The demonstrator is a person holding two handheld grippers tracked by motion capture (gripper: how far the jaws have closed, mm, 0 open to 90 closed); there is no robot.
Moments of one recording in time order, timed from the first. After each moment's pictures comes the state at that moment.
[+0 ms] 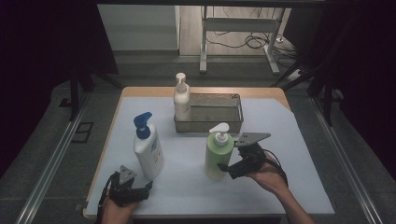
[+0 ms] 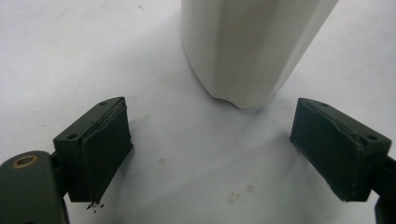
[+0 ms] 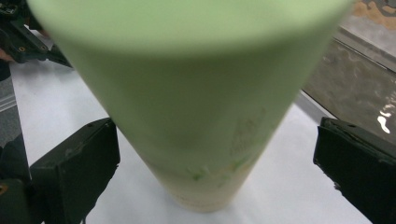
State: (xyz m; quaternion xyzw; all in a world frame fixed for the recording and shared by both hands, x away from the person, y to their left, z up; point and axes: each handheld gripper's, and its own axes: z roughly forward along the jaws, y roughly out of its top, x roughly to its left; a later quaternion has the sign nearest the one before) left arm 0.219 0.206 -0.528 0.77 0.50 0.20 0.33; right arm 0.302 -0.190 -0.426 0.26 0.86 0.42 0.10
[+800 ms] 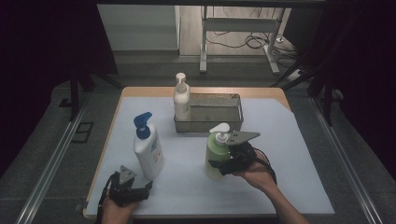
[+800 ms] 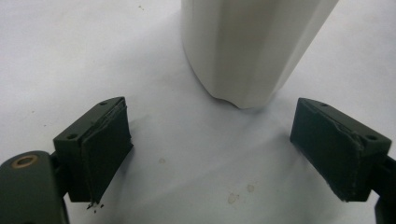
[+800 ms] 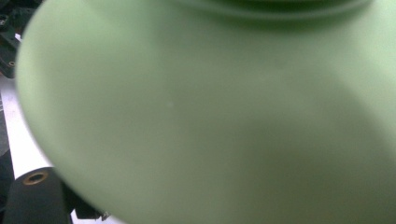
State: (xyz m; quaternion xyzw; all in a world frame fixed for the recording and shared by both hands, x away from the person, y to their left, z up) left arm 0.219 0.206 -0.528 0.77 0.50 0.20 0.33; right arm 0.304 -0.165 -0.426 0.26 0.86 0.42 0.12
